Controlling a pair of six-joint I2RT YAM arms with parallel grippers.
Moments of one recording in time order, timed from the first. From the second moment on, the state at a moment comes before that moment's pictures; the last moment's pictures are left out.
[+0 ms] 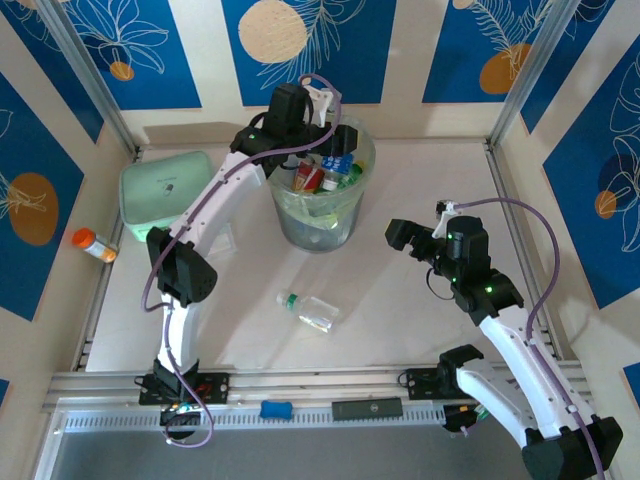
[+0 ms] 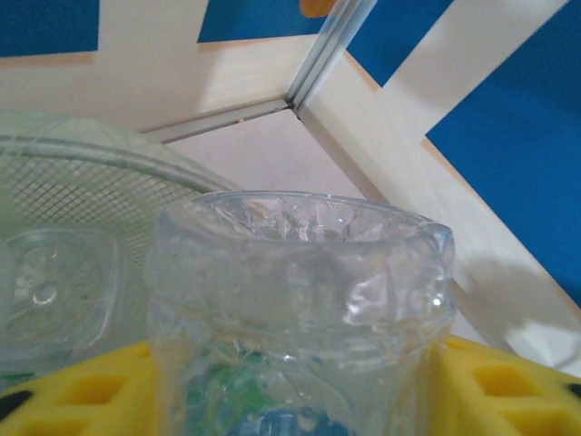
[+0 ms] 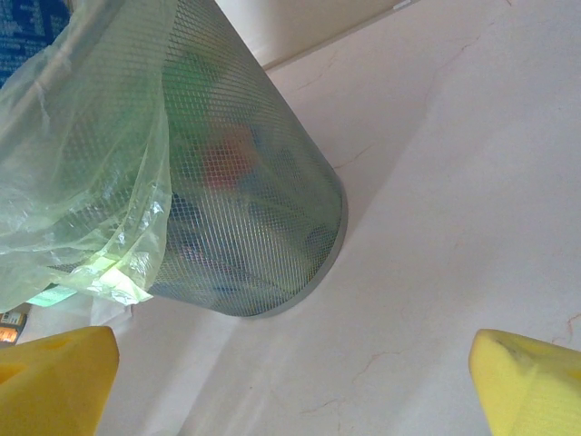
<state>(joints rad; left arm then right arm) -0.58 2.06 2.25 -0.65 0.37 -0.32 0.30 0.76 0.74 -0.45 -0.08 0.58</state>
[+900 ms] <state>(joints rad) -0.57 1.26 1.30 -0.22 0.00 -0.33 0.50 0.85 0.74 -0.39 -0.21 0.52</state>
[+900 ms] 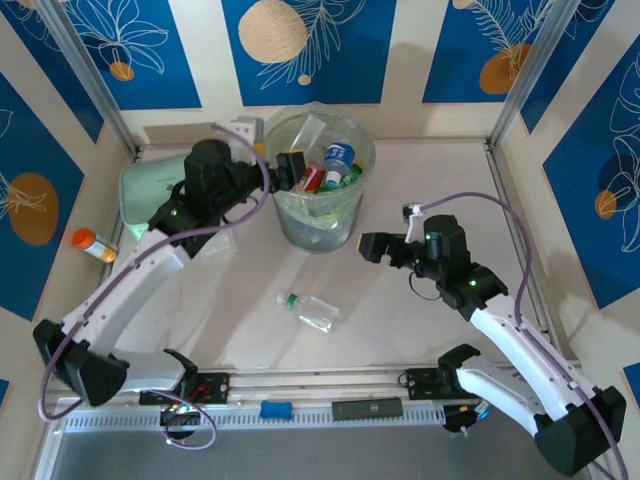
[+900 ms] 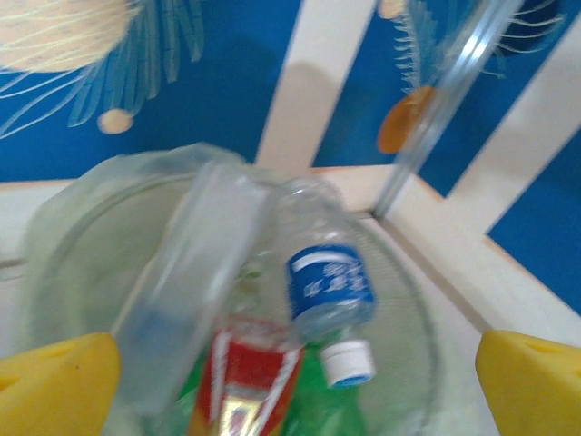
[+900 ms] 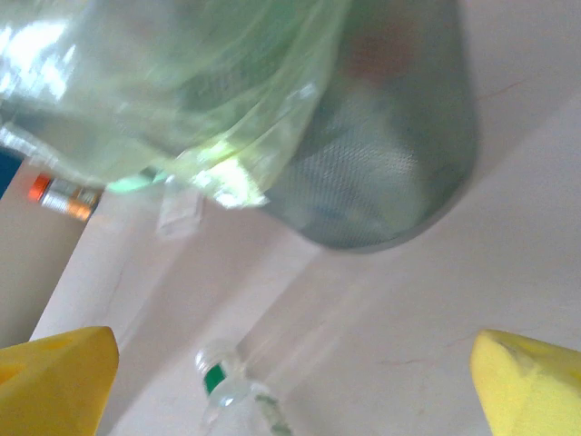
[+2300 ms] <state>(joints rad) -0.31 0.92 0.57 -0.25 -0.09 -0.57 1.08 1.83 1.13 -0.61 0.00 0.04</state>
